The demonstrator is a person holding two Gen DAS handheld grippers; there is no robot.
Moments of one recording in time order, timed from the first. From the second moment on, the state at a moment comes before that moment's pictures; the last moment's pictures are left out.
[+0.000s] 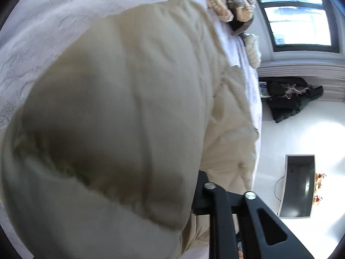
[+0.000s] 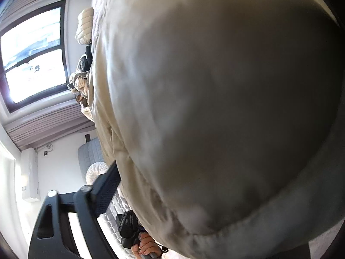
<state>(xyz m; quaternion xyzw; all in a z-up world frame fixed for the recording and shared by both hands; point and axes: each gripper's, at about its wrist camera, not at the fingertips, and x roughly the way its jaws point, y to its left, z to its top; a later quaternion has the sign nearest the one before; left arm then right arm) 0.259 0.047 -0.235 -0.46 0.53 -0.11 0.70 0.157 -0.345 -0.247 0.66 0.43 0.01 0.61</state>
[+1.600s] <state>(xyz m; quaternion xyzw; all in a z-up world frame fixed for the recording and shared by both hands) 0.024 0.090 -0.174 -0.25 0.66 -0.09 0.71 0.007 -0.304 -0.190 0.60 0.49 -0.07 0.62</state>
